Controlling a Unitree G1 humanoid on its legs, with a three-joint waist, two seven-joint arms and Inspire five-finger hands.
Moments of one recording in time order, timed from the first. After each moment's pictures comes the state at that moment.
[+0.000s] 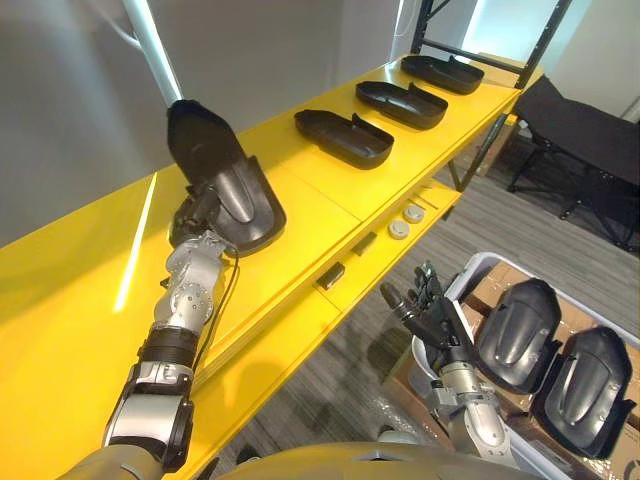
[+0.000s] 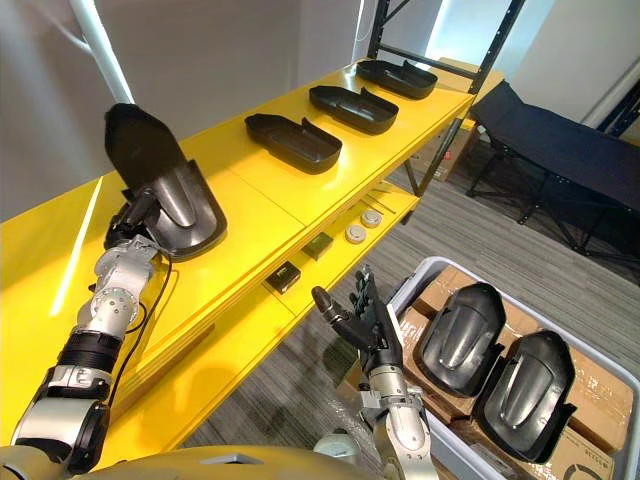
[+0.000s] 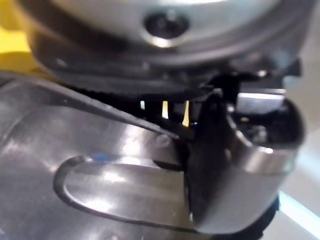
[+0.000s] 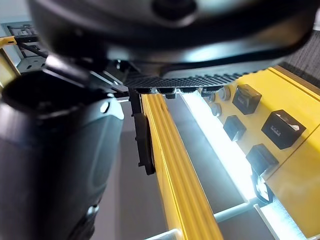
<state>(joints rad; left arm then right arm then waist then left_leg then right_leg) -0.40 0.32 0.00 0.40 -1.07 0.01 0.45 0.37 -0.15 0.18 0.10 0.32 -0.36 0.03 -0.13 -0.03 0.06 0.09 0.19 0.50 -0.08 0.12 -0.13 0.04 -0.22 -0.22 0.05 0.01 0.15</state>
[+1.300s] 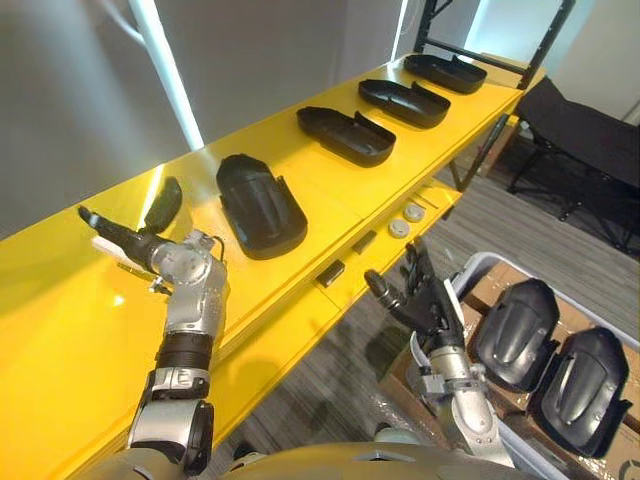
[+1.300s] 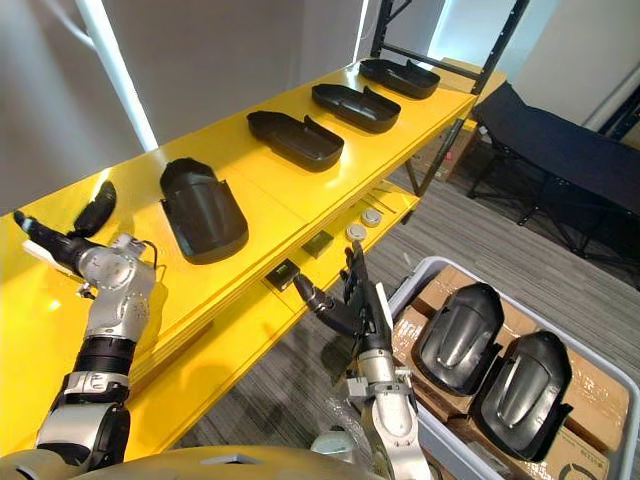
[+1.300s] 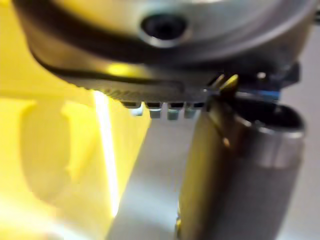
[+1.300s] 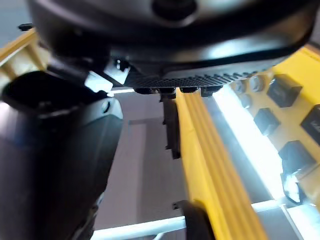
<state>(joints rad) -0.38 0.21 0.12 0.20 -0.38 -0.12 1.04 0.30 -0.16 0.19 -0.04 0.23 -0.41 -0.02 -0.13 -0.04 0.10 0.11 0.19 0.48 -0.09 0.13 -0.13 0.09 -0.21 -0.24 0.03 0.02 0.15</state>
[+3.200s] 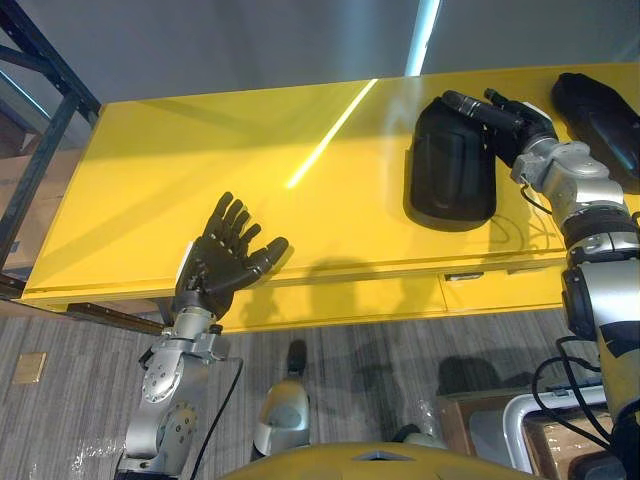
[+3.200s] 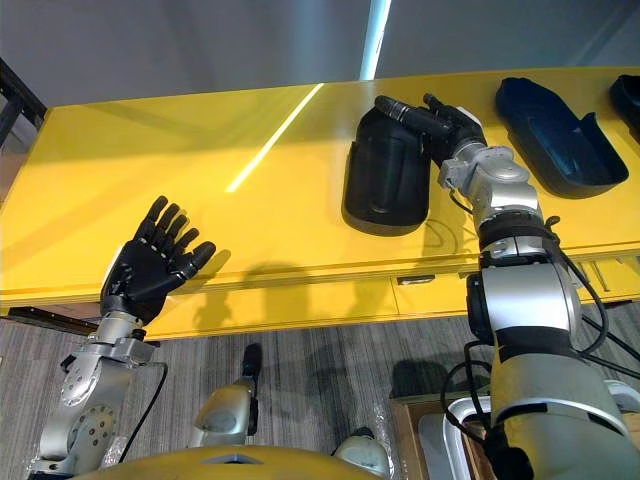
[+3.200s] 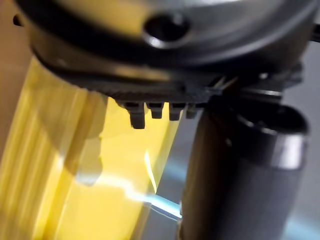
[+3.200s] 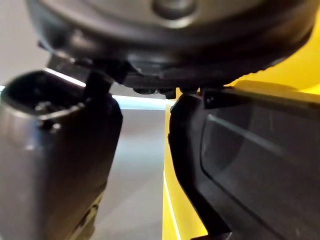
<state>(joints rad) 0.27 0.28 -0.03 -0.25 -0.67 -0.12 -0.06 -1.12 -0.67 0.15 1.19 0.45 0.06 0.36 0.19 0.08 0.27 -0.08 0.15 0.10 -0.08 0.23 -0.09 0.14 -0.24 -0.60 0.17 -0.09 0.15</state>
